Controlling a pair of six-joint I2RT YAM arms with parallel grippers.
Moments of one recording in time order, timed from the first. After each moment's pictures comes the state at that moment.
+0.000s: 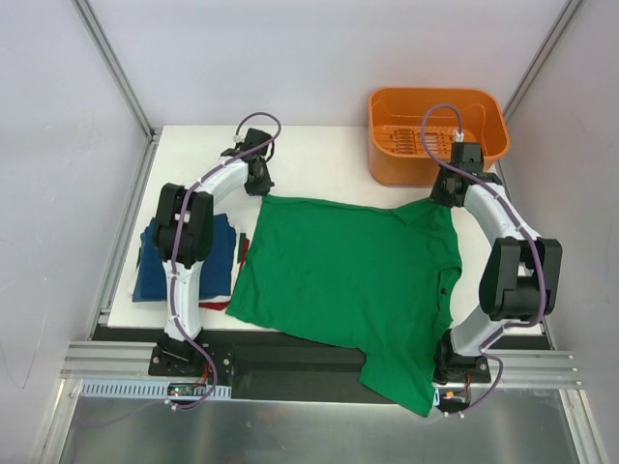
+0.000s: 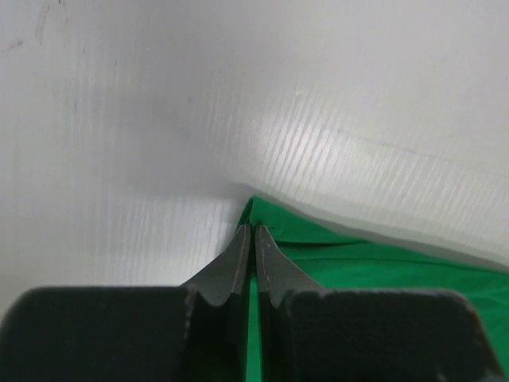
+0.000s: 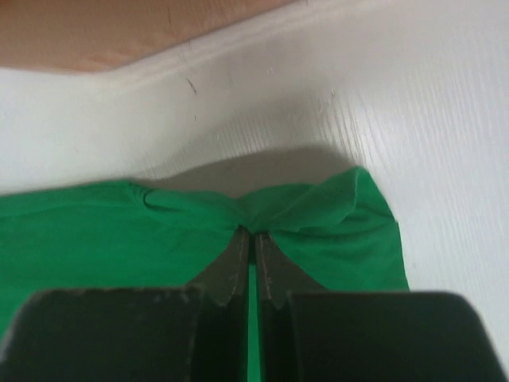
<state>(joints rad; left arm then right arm) -0.30 2.14 1.67 -0.58 -0.13 -0.56 0.01 1.66 1.26 -0.50 0.06 0.29</state>
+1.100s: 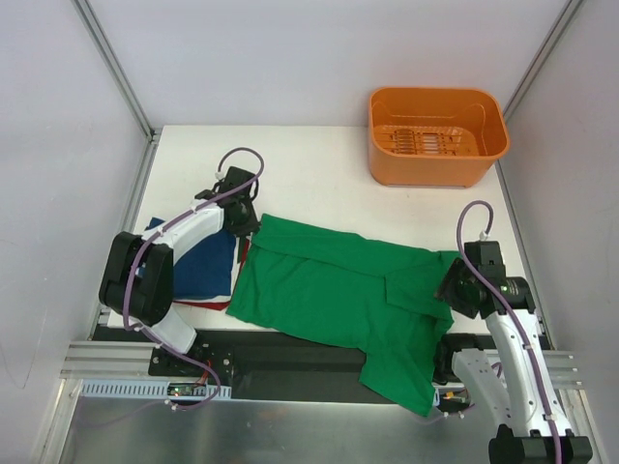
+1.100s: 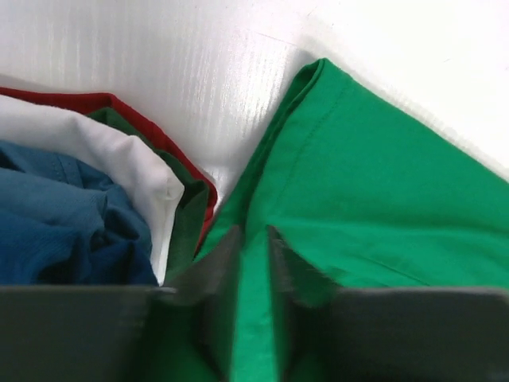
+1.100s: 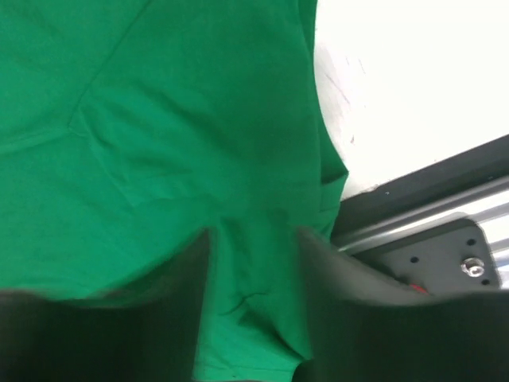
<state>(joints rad) -0.35 1.60 1.06 -0.53 -0.09 -0.63 0.07 0.68 0.70 -1.15 0.10 0.56</state>
